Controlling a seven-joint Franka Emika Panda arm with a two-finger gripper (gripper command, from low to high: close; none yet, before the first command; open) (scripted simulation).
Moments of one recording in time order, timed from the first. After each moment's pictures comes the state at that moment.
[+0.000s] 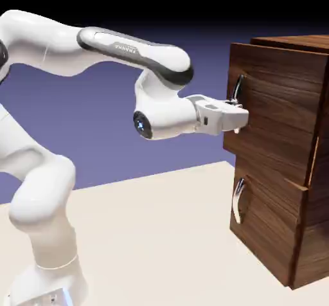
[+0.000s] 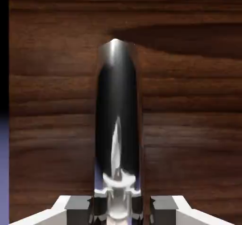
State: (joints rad) arm -0.34 -0.62 0.22 -2.60 2.40 2.54 -1.57
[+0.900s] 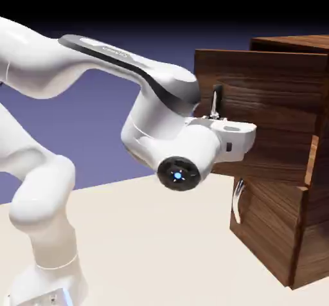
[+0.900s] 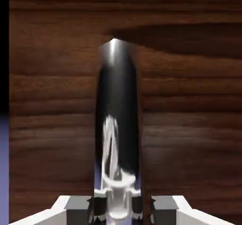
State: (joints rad) arm -0.37 -0.50 -0.45 -2.53 1.33 1.57 -1.27
